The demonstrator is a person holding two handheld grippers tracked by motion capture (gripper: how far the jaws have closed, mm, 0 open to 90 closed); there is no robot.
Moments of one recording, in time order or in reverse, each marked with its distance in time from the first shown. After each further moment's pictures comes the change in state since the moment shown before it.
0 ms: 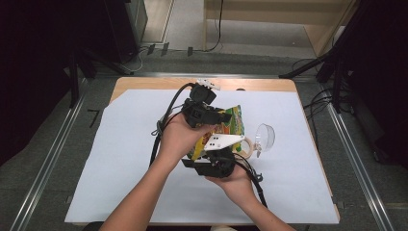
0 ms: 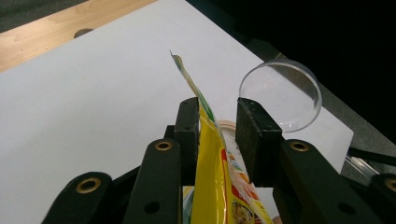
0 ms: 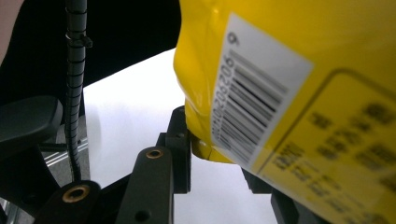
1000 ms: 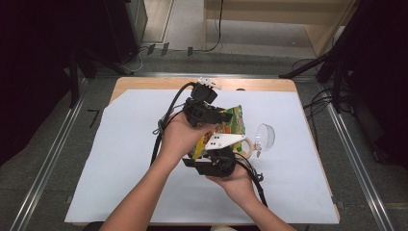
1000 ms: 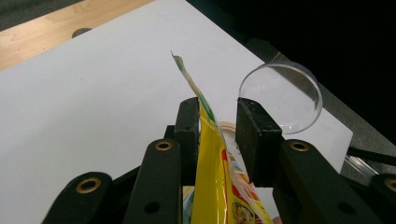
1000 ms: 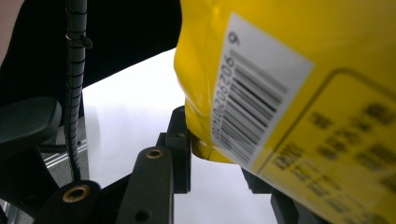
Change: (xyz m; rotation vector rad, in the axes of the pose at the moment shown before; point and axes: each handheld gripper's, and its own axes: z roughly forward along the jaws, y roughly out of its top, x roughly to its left) left arm 0.001 0.002 0.003 0.005 -0.008 -0.004; right arm -0.002 0.000 -0.001 0.000 -0.001 0.007
